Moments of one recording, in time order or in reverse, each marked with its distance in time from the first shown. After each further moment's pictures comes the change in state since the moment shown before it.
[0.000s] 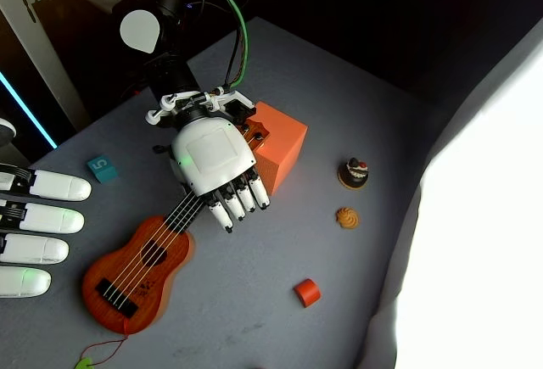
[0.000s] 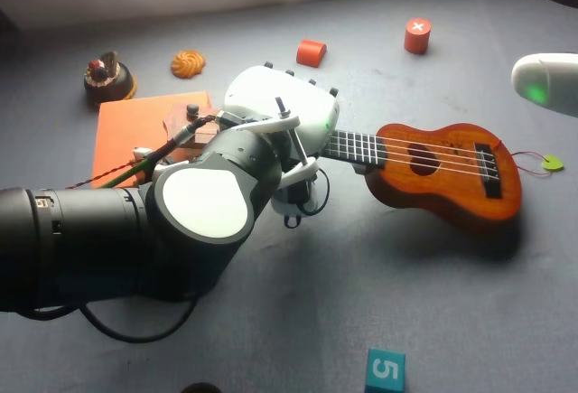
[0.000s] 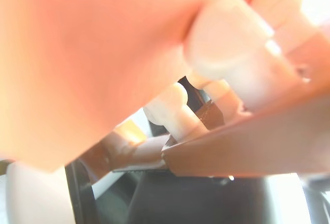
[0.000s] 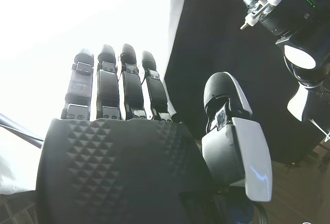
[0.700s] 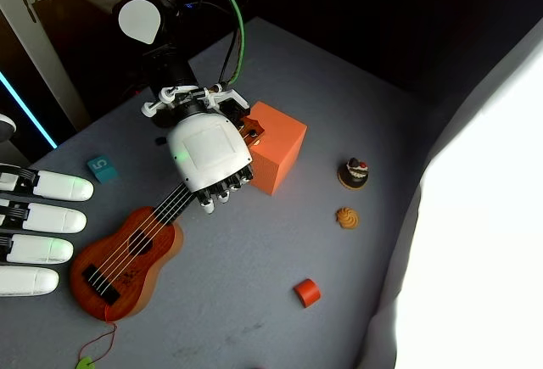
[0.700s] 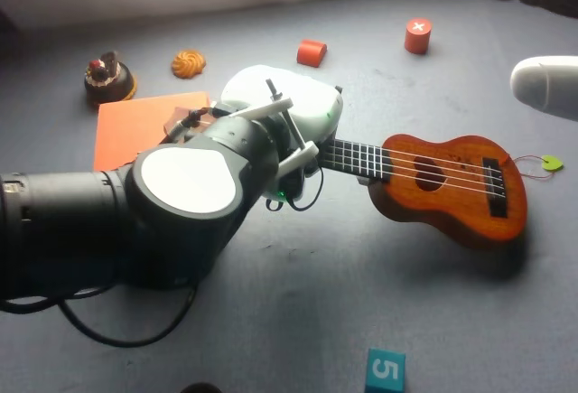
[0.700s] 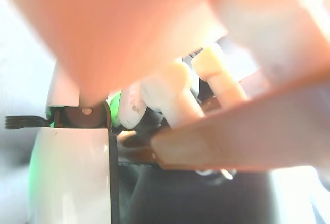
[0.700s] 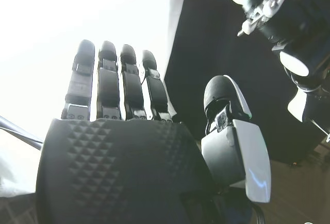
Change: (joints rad) left arm -0.060 0.053 -0.061 -0.119 -0.040 -0.010; right arm 0.007 -0.002 0.008 0.011 -0.053 0.031
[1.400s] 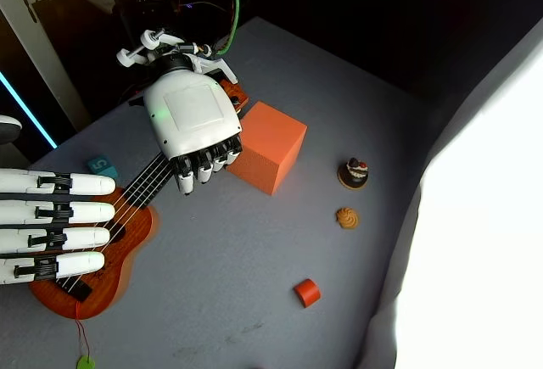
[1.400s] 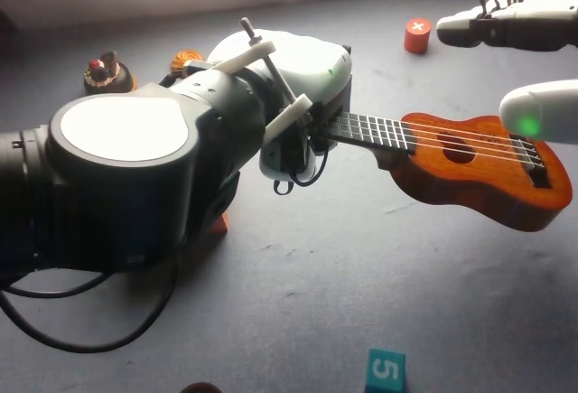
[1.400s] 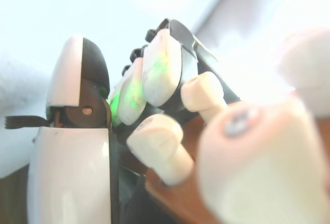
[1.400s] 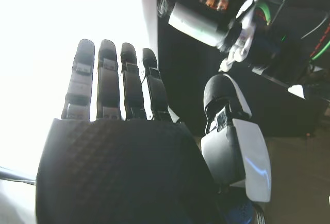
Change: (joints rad) left arm -0.144 0.134 -0.166 -0.170 -0.022 0.061; right arm 0.026 -0.077 0.159 -0.587 -0.038 0.667
